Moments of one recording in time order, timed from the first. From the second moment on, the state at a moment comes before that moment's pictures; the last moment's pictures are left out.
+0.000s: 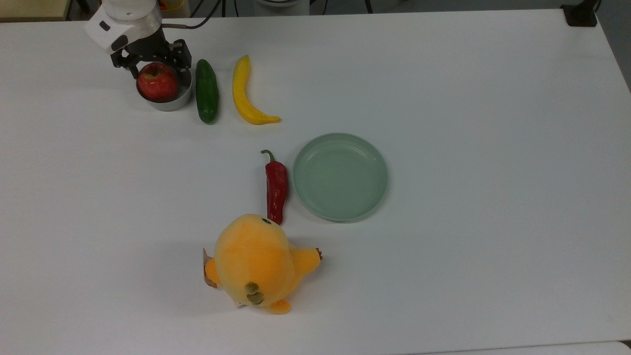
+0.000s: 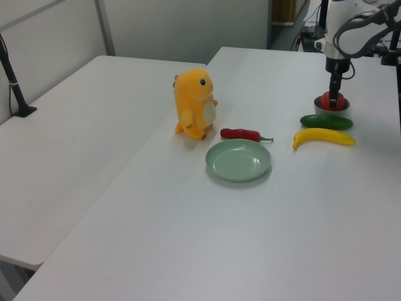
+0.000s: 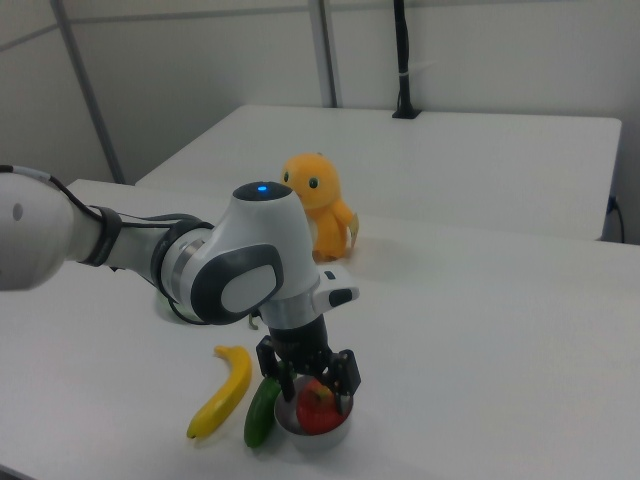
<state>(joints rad) -0.04 0.07 -0.32 -2.21 -0.09 2.28 -0.41</state>
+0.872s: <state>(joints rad) -0.05 0.06 -0.32 -2.21 -0.09 2.28 -0.42</state>
